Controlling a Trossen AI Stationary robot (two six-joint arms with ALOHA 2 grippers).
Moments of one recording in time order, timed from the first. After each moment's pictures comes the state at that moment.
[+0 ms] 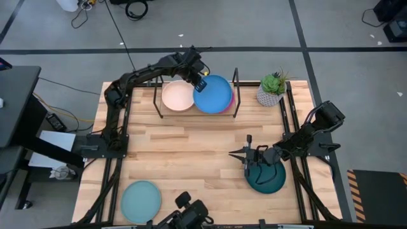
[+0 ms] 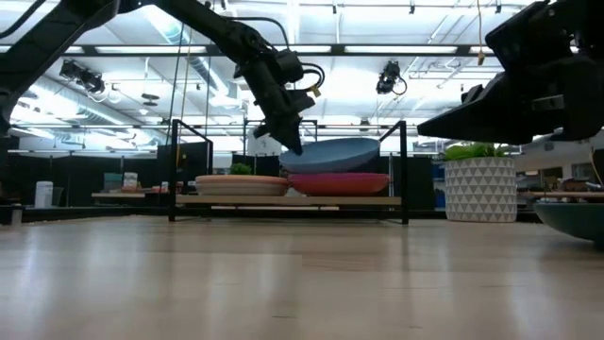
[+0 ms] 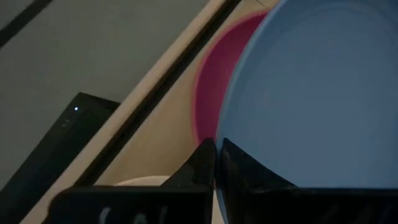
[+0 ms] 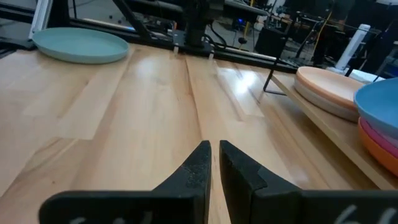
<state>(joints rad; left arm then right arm) 0.65 2.05 1.82 -0.73 0.09 -0.03 0.50 1.61 0.24 1.15 0.66 -0.09</state>
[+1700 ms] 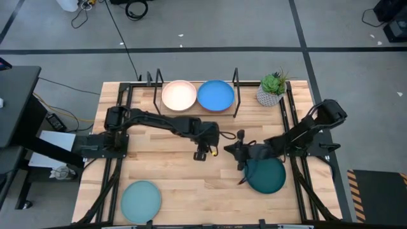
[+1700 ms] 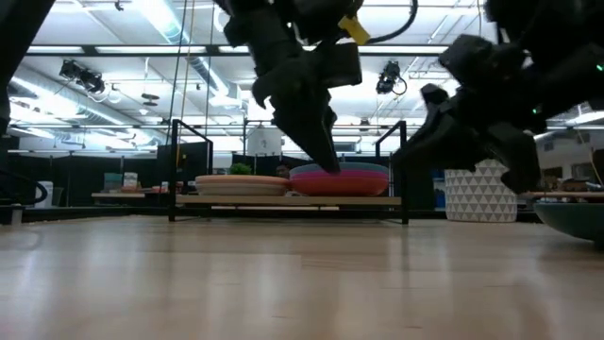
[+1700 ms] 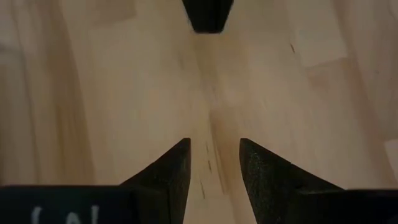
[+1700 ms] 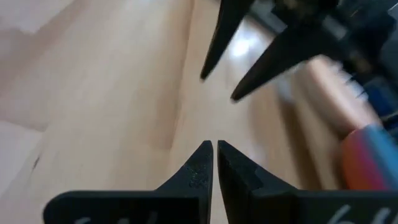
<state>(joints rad) -0.02 1.97 1.46 -0.54 0.04 0.22 0.35 1.56 0.40 0.69 0.56 -0.39</state>
